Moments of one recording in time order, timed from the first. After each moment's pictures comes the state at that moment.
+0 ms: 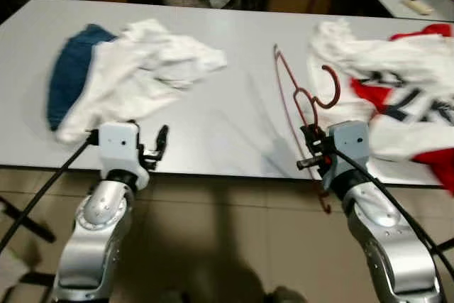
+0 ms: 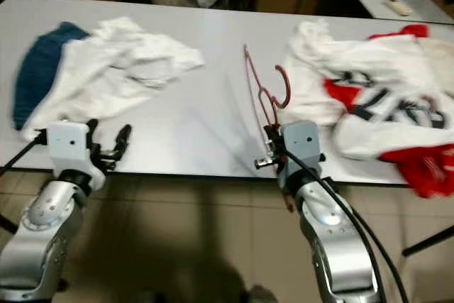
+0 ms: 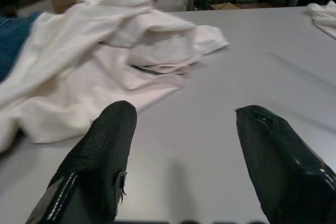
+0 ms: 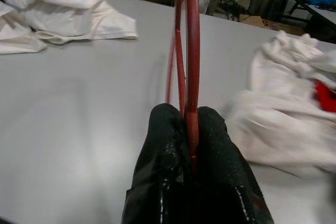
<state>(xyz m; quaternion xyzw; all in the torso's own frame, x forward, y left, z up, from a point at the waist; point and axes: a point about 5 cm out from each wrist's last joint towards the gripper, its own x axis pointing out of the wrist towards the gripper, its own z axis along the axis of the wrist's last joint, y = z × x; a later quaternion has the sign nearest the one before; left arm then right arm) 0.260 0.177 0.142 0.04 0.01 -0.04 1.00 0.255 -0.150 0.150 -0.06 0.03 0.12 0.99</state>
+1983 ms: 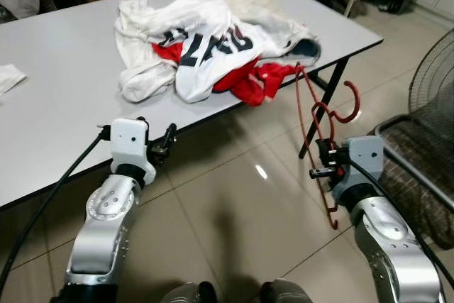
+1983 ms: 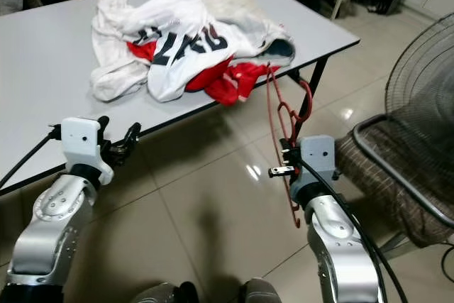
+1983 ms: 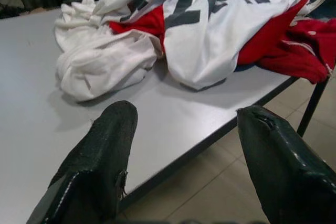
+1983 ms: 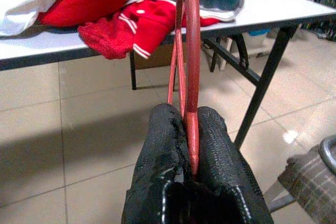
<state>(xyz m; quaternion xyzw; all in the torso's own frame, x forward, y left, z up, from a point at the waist) 0.276 0.168 0.137 0.03 0.00 -0.06 1.00 0.247 -0.172 0.132 -0.04 0.06 0.05 1.00</state>
